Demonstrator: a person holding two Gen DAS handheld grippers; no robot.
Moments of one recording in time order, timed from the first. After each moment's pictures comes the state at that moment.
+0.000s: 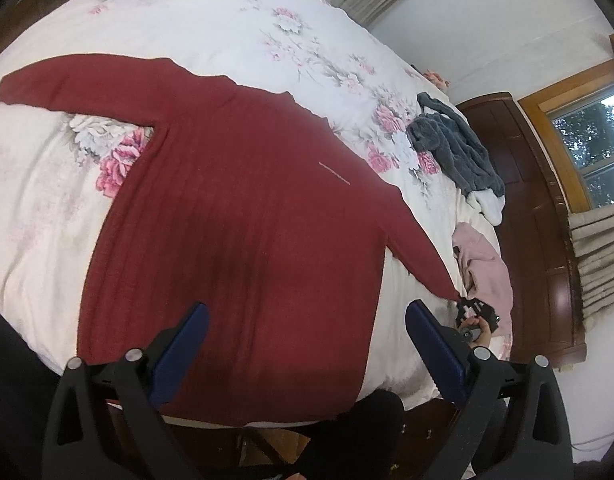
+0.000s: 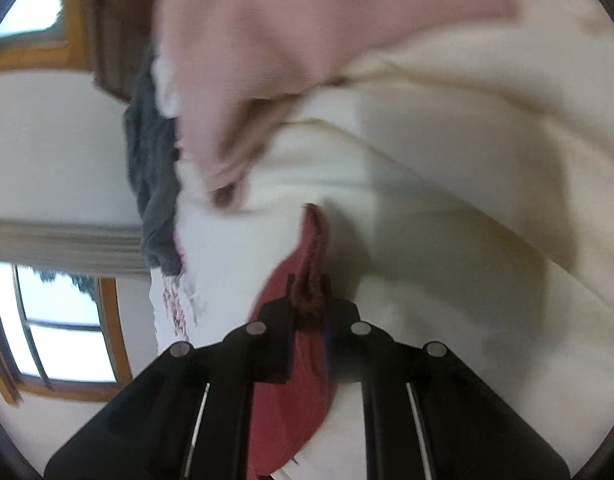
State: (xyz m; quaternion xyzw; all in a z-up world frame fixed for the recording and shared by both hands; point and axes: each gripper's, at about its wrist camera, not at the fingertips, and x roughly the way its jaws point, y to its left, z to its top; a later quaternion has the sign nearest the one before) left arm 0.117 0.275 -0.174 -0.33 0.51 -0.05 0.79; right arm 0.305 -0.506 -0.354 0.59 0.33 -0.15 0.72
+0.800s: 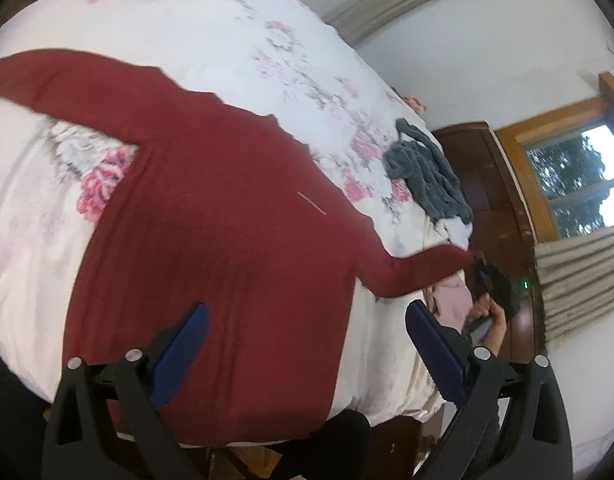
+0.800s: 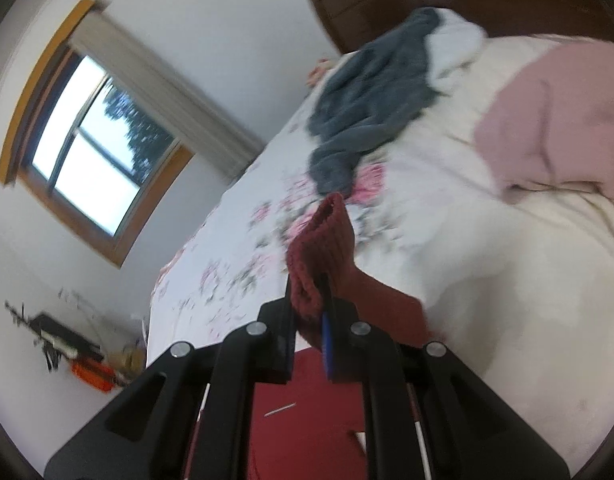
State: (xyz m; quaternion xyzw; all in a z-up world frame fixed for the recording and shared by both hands) left arm 0.139 0.313 -0.169 -0.38 0.46 -0.09 0.79; right arm 0.374 -0.285 -0.146 0.35 0.31 0.04 0.88
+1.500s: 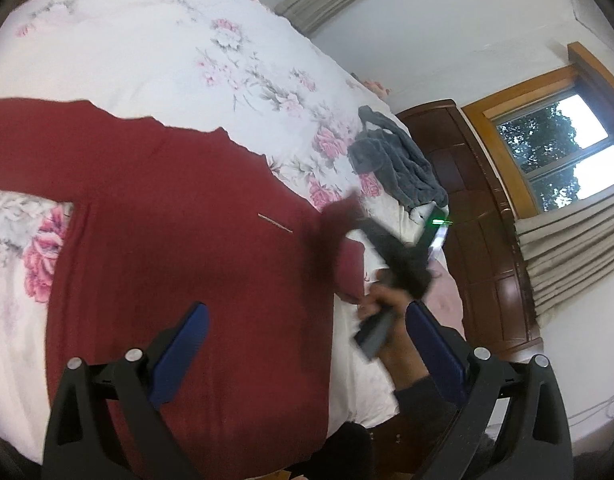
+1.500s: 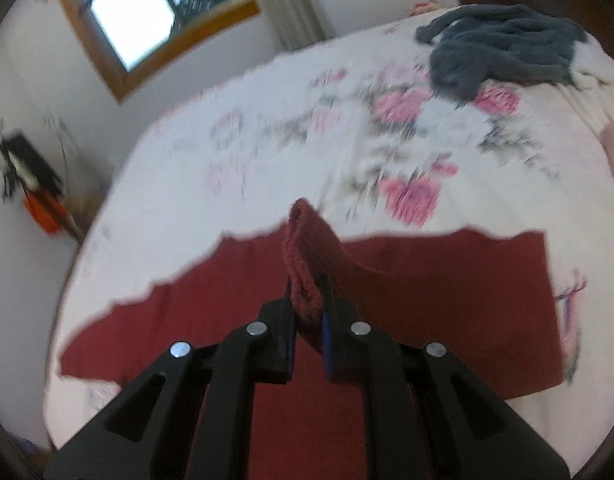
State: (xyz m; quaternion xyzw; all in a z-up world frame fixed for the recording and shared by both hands) left arm 0.212 0.310 -0.174 -0.36 0.45 -0.16 0.80; right arm 0.396 -0.007 -0.250 0.11 0.44 0.13 0.88
